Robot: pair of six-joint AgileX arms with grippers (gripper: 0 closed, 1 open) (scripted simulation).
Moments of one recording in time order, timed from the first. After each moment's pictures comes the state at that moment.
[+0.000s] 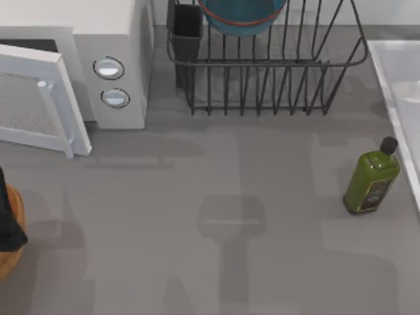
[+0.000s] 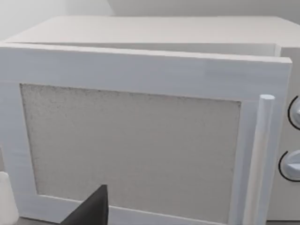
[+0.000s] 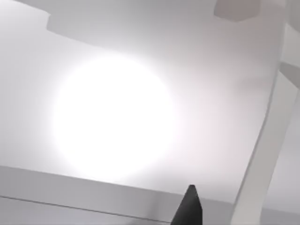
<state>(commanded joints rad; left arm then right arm) 0.00 0.00 0.00 0.00 0.00 0.00 -0.15 2.75 2.90 -1.71 0.04 -1.90</state>
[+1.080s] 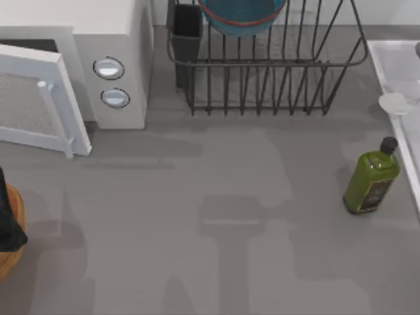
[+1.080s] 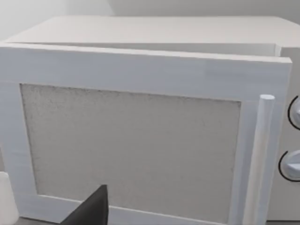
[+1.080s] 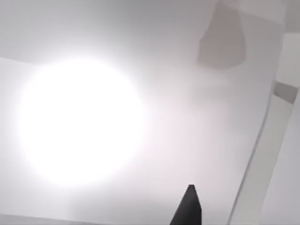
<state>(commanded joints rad) 0.00 0.00 0.00 0.00 0.00 0.00 -0.15 3.07 3.39 -1.88 0.05 -1.90</state>
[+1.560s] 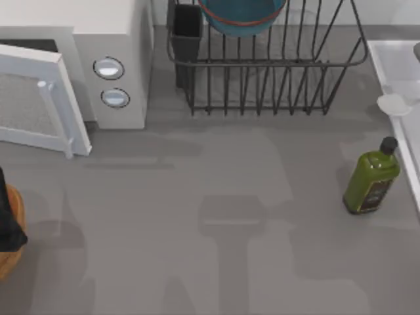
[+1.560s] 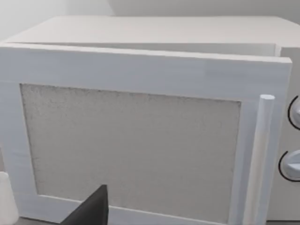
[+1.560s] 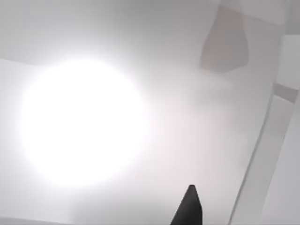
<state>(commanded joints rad) 0.00 0.00 0.00 0.00 0.00 0.00 -0.15 3.07 3.39 -1.88 0.05 -1.90</state>
